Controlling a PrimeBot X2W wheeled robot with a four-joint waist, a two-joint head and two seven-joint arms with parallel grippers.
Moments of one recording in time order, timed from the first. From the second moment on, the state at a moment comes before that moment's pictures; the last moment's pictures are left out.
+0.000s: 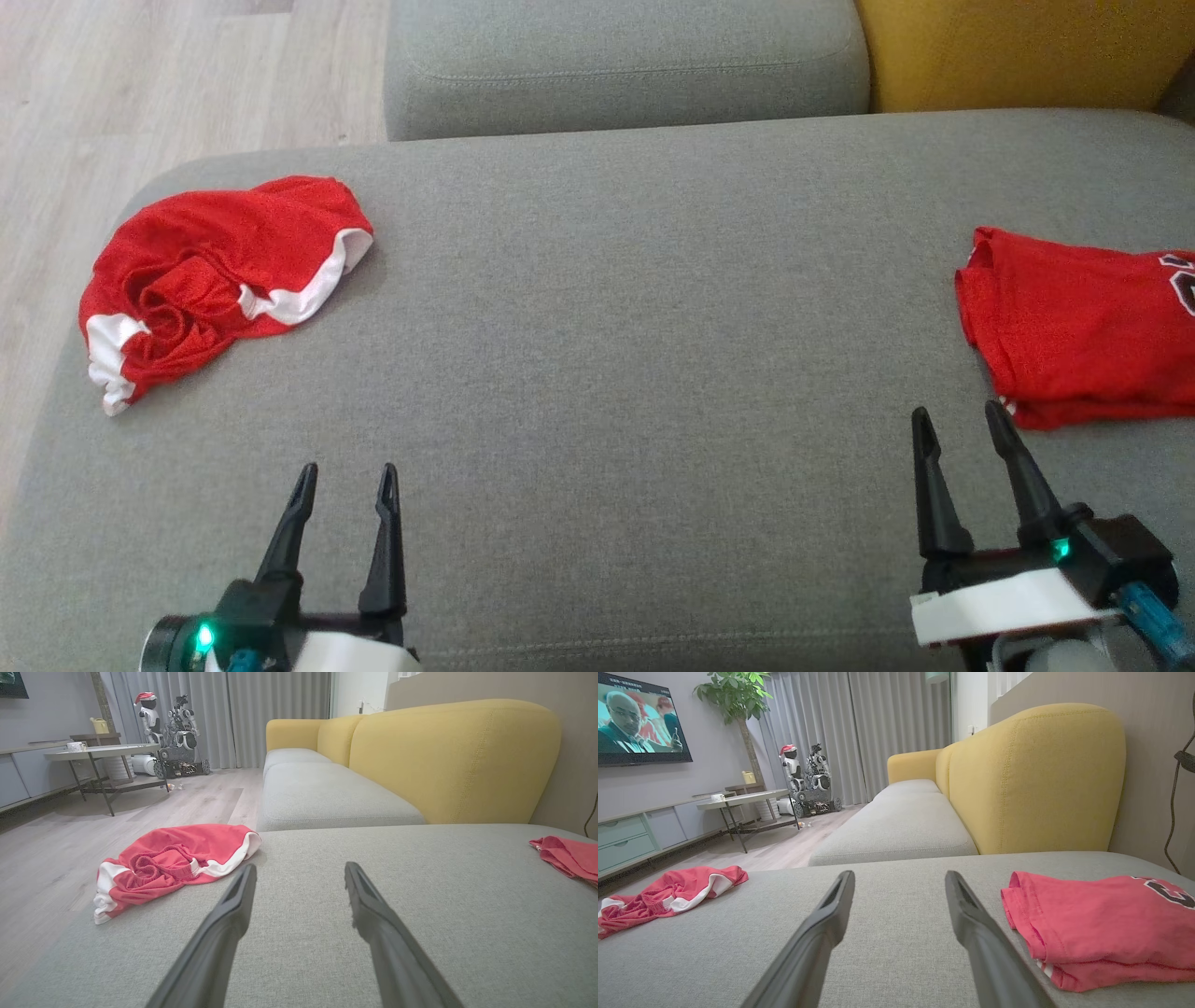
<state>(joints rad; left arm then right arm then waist) 0.20 0.06 -0.17 -0.03 -0.06 0.08 -0.26 0.06 -0.05 0.09 0.19 0.05 0.13 -0.25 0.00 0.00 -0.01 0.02</state>
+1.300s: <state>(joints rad) 0.23 0.06 -0.14 -0.09 -0.05 0.13 -0.26 0.08 -0.05 0.17 0.21 0.11 0.13 -0.25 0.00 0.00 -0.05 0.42</state>
